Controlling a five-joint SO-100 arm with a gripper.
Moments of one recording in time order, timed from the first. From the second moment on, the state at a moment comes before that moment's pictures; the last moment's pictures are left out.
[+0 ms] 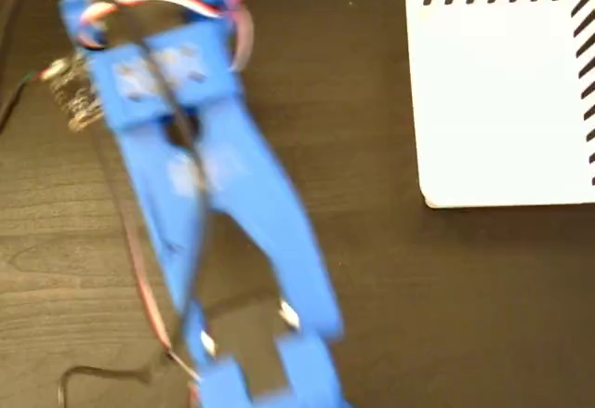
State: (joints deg) arm -7.0 74.3 61.1 88.6 -14.7
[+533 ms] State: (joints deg) arm 16.9 87.4 61.1 93.7 -12.2
